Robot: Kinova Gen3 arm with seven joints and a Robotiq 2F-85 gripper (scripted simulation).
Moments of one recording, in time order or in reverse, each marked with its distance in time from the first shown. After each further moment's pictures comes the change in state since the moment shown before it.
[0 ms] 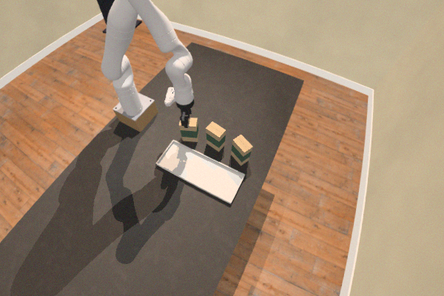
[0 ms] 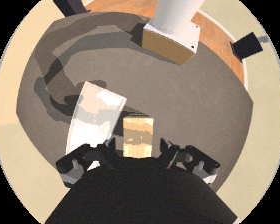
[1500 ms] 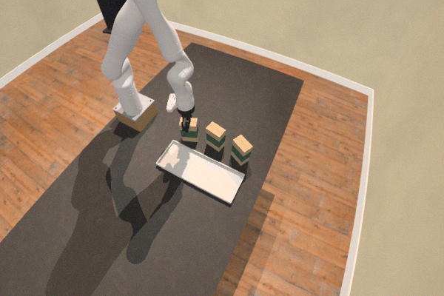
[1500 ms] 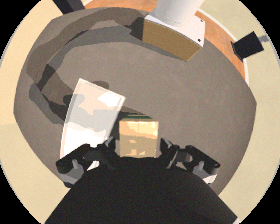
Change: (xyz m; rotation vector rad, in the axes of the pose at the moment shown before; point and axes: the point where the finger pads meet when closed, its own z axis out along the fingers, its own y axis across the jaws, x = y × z) arm 0.000 0.000 0.039 0.000 0.001 0.000
